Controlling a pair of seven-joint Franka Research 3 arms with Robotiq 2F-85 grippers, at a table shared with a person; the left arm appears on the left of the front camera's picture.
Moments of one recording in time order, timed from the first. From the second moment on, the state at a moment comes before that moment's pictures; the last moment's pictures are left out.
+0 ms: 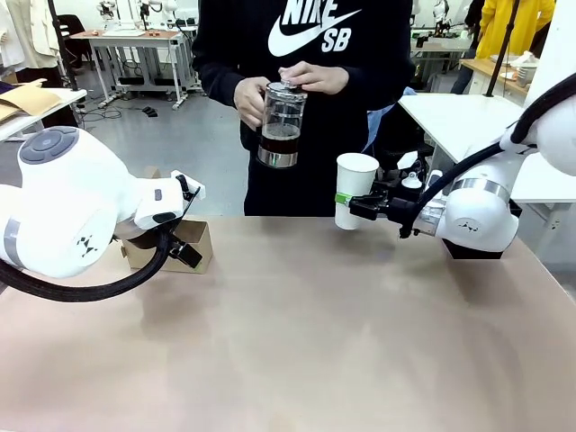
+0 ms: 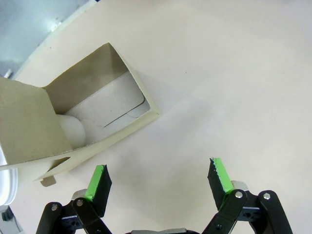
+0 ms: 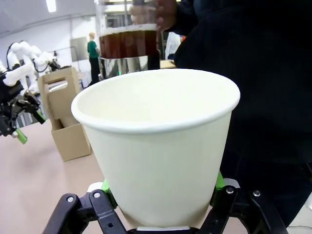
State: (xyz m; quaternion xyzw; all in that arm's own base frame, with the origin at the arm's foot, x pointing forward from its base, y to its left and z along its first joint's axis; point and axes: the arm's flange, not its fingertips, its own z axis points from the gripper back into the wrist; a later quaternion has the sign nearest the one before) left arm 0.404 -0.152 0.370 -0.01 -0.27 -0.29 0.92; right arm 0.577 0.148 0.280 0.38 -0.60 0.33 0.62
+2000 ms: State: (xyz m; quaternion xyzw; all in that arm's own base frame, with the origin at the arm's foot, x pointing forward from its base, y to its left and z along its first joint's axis) left arm 0.404 -0.152 0.370 -0.01 -0.27 -0.29 0.92; right arm 0.577 0.146 0.279 0.38 -0.60 0.33 0.62
